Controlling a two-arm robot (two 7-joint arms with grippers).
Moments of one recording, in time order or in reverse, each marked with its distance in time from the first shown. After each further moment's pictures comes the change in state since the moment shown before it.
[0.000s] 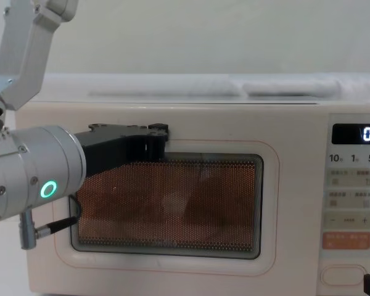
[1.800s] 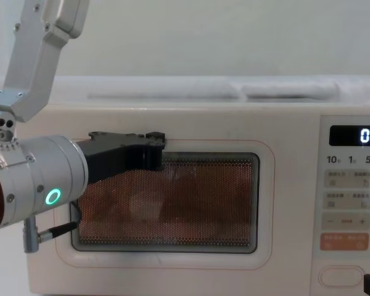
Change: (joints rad) left arm -0.029 -0.021 -0.010 0.064 0.040 -0.012 -0.006; right arm 0.000 0.000 0.000 0.000 0.000 0.000 0.000
